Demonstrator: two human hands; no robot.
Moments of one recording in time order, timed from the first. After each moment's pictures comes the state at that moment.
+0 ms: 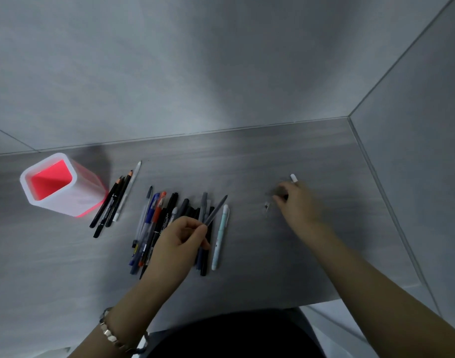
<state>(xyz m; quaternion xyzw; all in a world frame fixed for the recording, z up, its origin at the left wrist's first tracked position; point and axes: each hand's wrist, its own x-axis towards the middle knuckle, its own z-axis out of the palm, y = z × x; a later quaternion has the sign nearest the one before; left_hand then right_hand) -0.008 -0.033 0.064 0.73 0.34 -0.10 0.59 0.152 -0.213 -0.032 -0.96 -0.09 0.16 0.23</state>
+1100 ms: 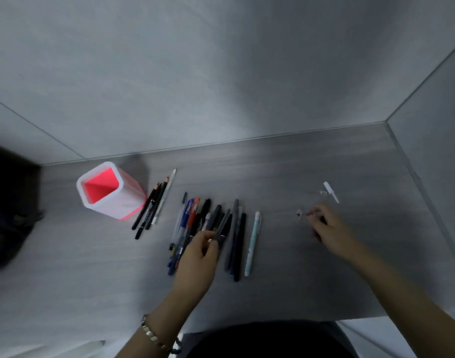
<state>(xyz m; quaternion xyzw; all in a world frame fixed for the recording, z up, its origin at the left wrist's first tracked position) -0.034 -0.011 0.030 0.75 0.38 -0.08 0.53 0.115 -0.212 -0.009 -0.84 -0.02 0.29 0.45</state>
